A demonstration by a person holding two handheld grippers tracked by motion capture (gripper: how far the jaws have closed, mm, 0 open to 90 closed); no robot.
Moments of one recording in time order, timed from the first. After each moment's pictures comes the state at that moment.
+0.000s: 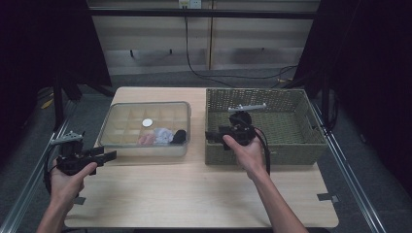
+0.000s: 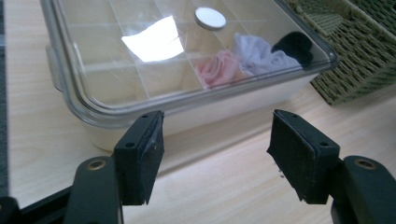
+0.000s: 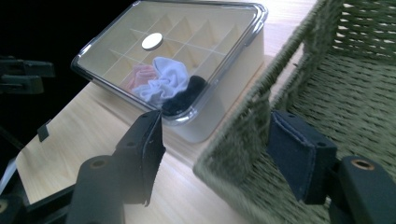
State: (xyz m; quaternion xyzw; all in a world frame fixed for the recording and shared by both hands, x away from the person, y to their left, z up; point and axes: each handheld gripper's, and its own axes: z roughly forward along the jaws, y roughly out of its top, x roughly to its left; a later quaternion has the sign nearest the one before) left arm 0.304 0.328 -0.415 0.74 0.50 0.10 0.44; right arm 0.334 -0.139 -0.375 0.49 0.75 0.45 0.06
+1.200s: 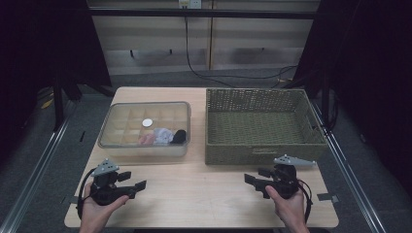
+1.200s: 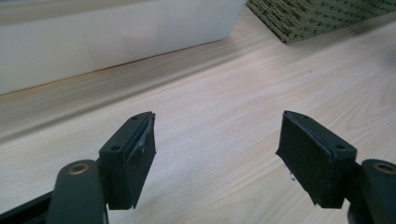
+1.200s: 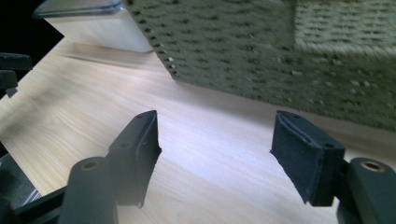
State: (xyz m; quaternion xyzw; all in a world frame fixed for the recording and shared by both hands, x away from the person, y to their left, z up) left arm 0.245 0.249 -0.458 0.79 0.44 0.08 0.42; right arm 0.216 -0.233 -0.444 0.54 0.71 0.44 0.09
